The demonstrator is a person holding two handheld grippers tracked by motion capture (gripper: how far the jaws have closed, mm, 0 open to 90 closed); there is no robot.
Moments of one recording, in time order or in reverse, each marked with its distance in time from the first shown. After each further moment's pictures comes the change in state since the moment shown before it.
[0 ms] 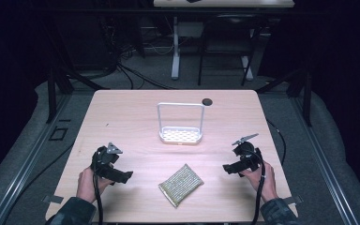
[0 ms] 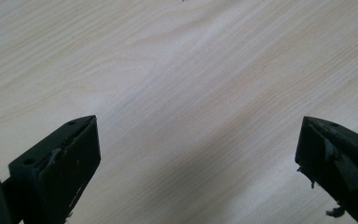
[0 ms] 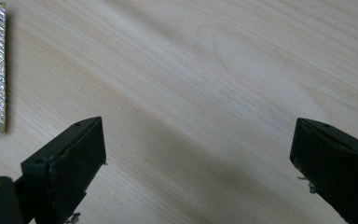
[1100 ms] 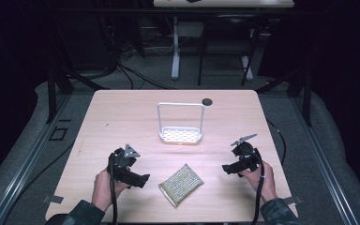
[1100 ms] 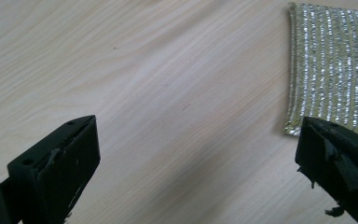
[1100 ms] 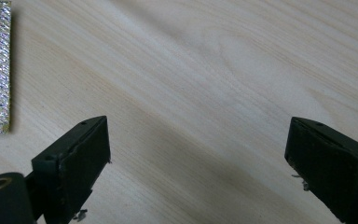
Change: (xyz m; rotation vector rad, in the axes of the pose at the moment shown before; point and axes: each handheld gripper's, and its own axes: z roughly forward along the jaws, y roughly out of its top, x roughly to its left) left arm -0.060 0.028 -0.003 -0.051 -0.045 0.055; right arm 0.003 0.001 0.001 0.006 0.004 -0.021
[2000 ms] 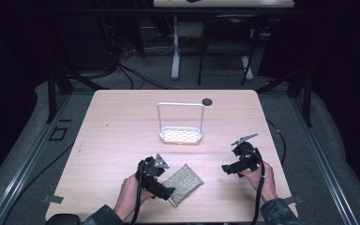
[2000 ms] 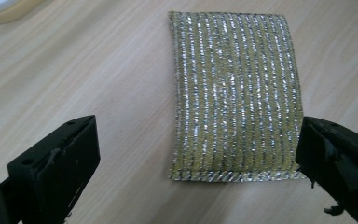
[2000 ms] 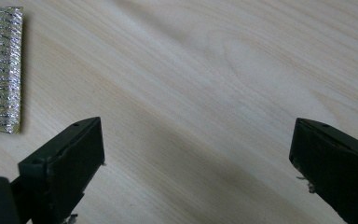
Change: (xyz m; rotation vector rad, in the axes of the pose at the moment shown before) left arm -0.064 0.020 0.036 0.043 -0.172 0.134; right arm 0.000 0.000 -0.002 -0.011 0.022 0.008
